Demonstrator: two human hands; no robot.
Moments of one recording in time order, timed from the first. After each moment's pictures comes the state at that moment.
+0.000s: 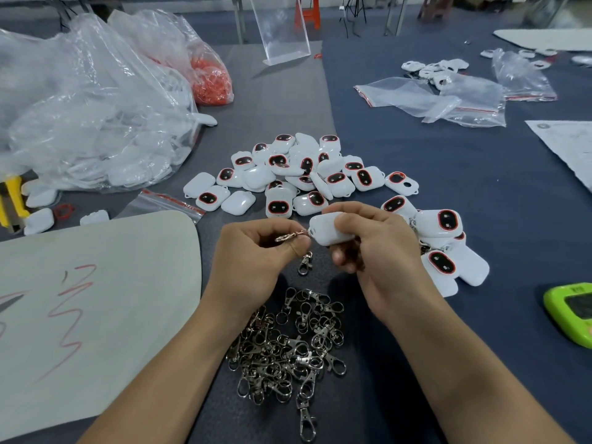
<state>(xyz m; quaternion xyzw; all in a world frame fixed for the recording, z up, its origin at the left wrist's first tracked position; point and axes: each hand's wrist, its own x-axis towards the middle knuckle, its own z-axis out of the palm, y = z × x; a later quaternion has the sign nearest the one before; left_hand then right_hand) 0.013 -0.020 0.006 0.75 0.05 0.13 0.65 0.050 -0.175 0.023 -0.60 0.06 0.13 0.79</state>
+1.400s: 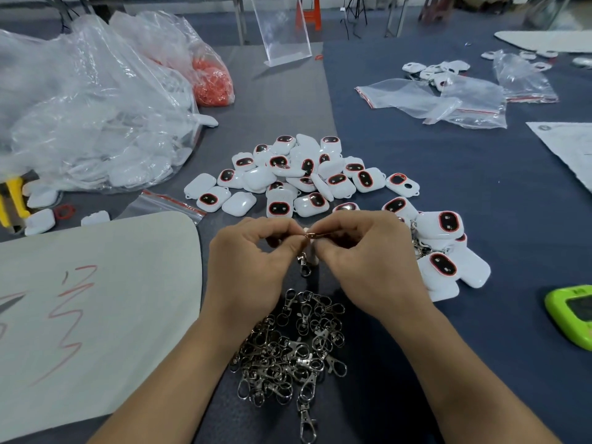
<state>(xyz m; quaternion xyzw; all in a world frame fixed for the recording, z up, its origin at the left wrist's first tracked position) 0.007 -0.021 0.009 0.84 0.03 0.23 0.48 0.039 -0.177 0.023 -0.83 -0.14 -0.03 0.54</state>
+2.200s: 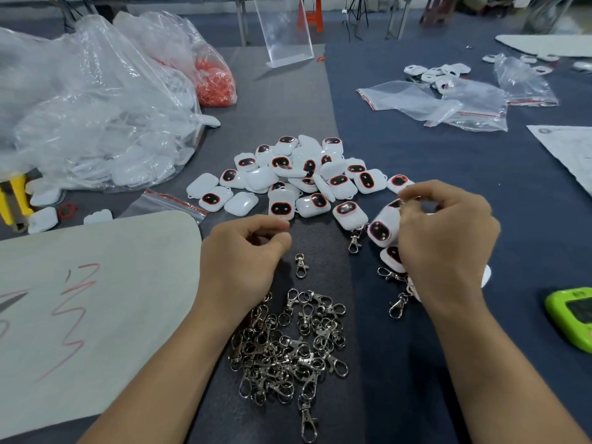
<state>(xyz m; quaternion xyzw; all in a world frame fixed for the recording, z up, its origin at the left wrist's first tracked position) 0.016 -0.009 0.002 0.85 0.14 0.19 0.47 0.065 -0.213 0.025 -0.85 0.09 -0.26 0.45</state>
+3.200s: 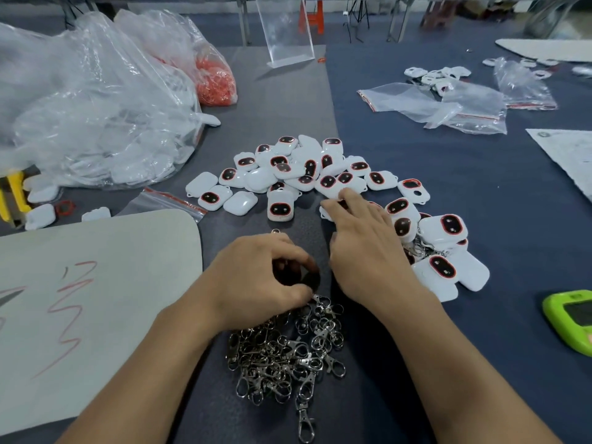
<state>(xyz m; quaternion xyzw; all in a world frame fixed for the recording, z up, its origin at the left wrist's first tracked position) 0.001 -0.005 0.029 0.95 -0.08 -0.04 0.30 0.070 -0.174 -0.001 -0.97 -0.20 -0.06 0.16</state>
